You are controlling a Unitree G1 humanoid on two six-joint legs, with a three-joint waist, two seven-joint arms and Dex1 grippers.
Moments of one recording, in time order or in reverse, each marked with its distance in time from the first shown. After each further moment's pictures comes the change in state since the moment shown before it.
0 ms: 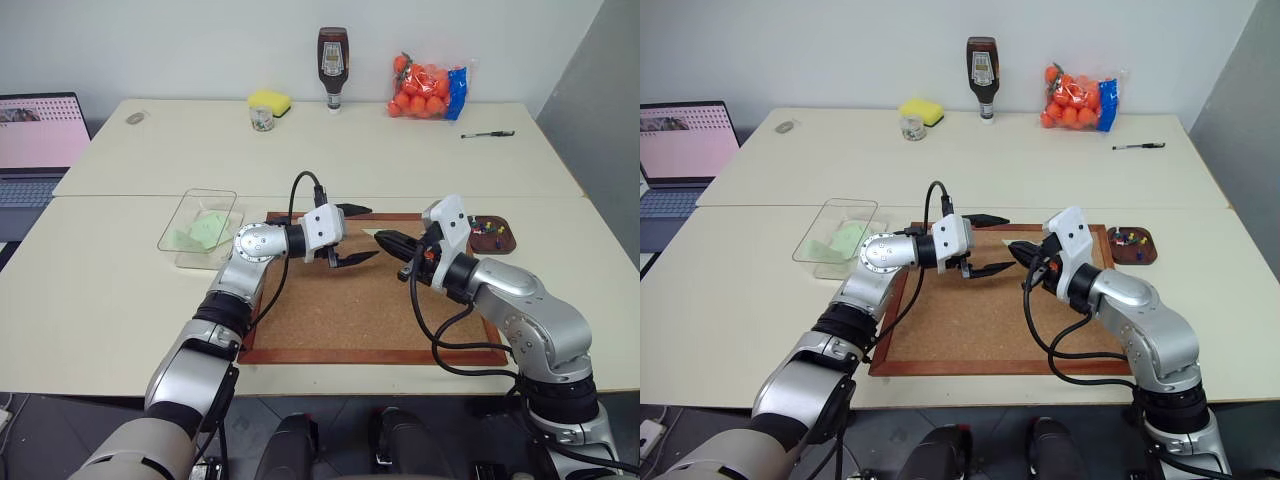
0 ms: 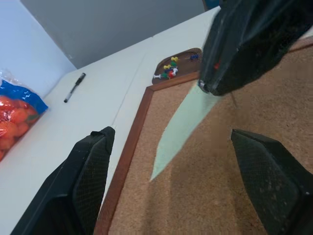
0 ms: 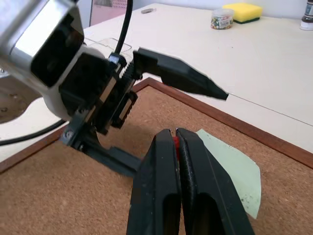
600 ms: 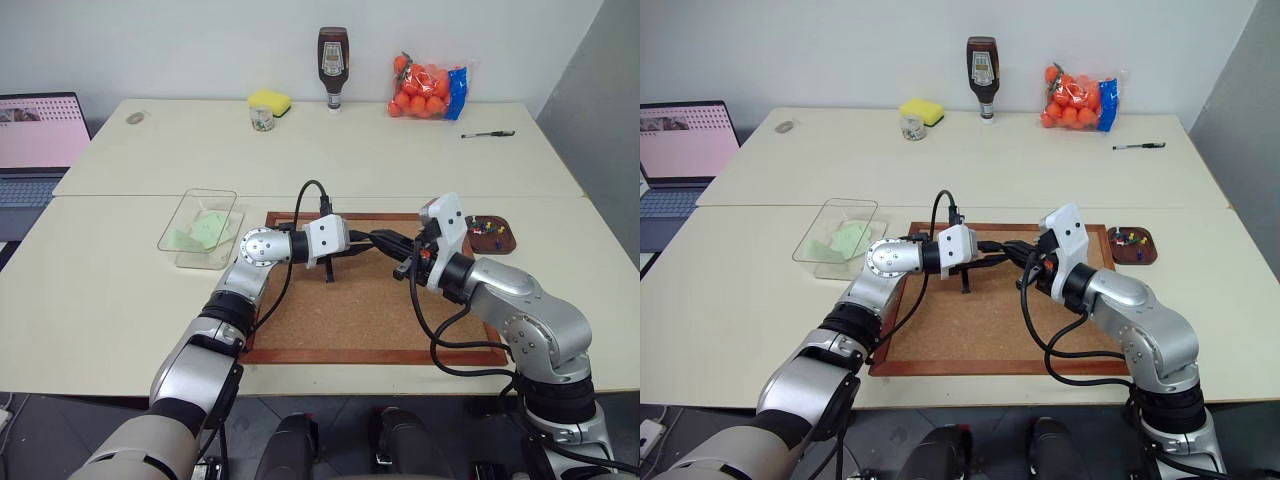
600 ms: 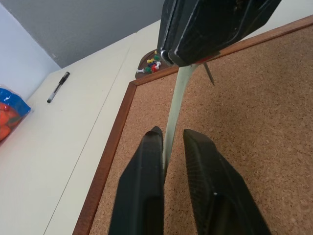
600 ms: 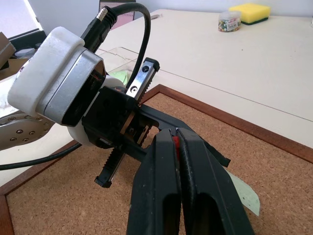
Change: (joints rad) left arm -0.020 -0.018 -0.008 0.099 0.024 -0.089 -0.019; right arm -0.007 0.016 -0.005 -0.030 0.069 0.047 -0.044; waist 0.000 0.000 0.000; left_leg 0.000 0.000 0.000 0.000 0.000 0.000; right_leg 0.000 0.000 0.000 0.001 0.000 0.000
